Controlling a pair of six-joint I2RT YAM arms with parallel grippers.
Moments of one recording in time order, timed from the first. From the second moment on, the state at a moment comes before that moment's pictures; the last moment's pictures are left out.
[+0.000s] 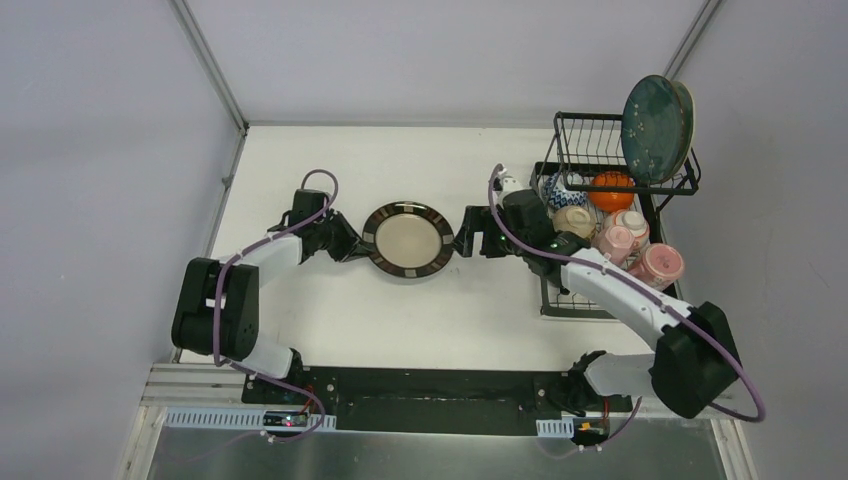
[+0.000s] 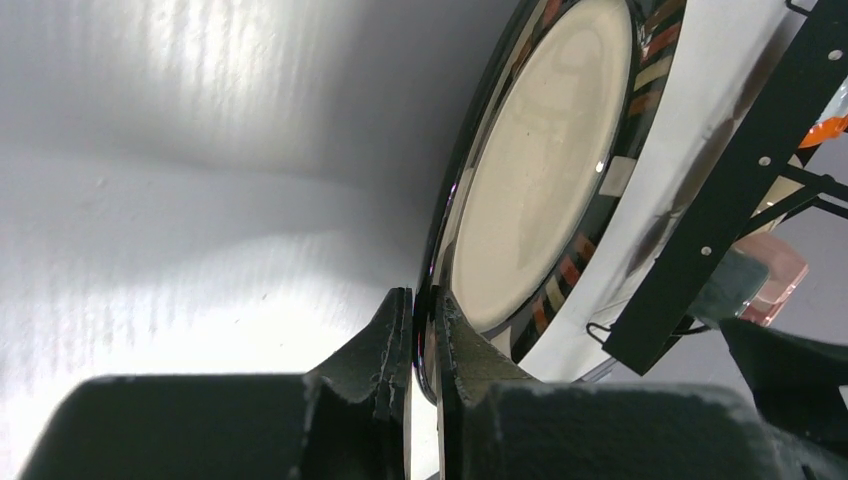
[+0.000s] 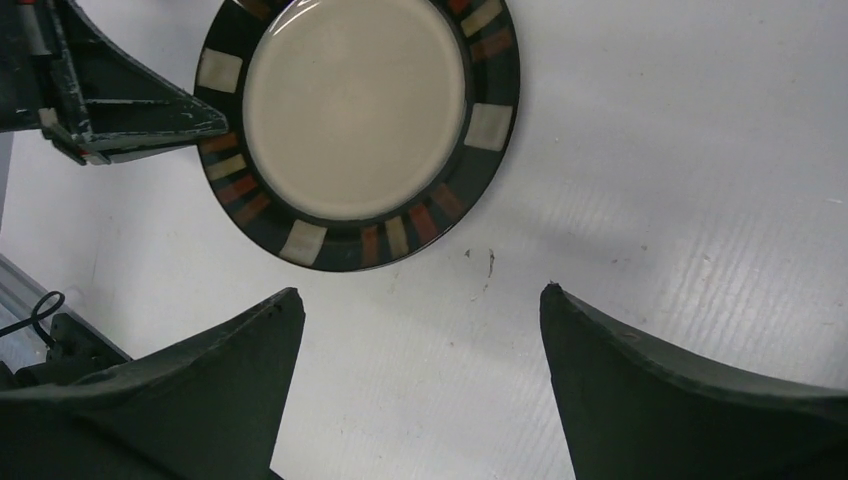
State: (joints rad) left arm -0.16 1.51 0.75 -0.08 0.46 -0.75; right arm 0.63 1.24 0.86 -0.24 -0.08 0.48
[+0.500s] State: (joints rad) left arm -0.15 1.36 0.63 -0.18 0.39 -0.72; right arm 0.58 1.63 1.06 -0.14 -0.25 0.48
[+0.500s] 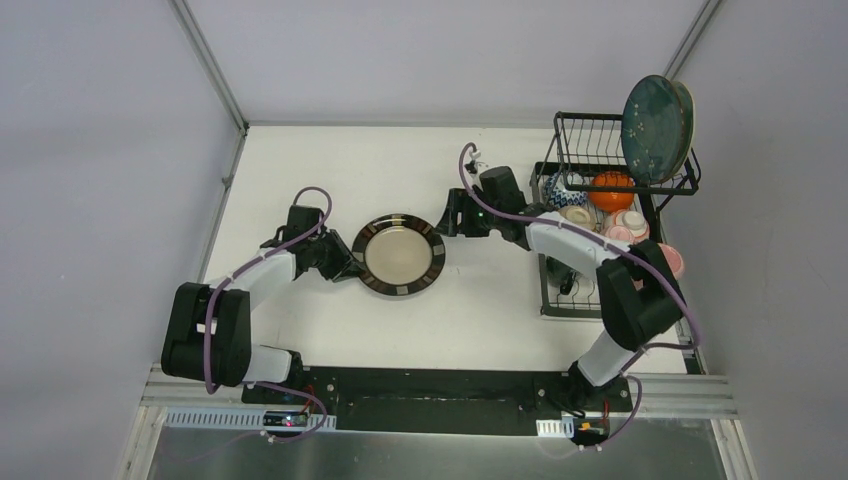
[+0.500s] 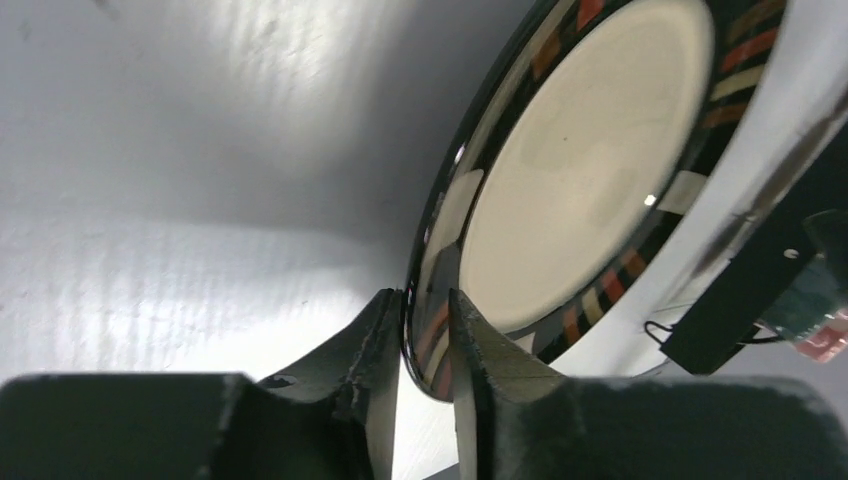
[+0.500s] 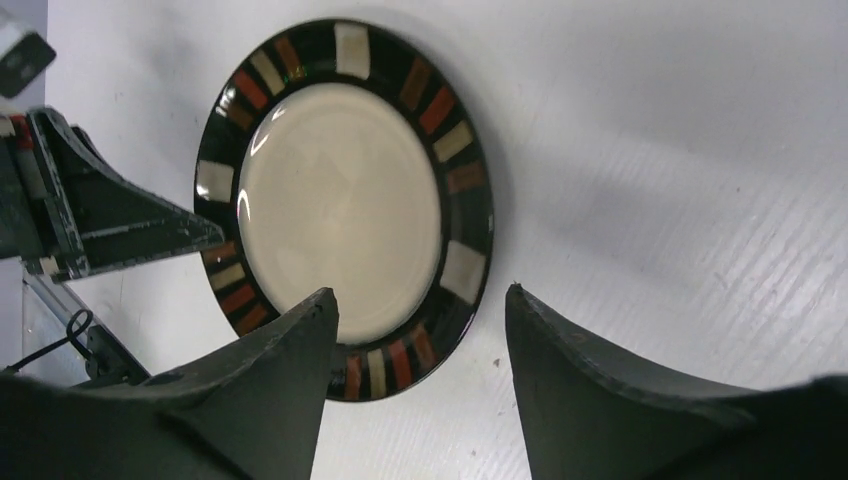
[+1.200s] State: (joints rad) left arm -0.15 1.36 0.61 -0.20 0.38 -0.71; right arm 0.47 1.94 1.18 -0.08 -0.52 0.50
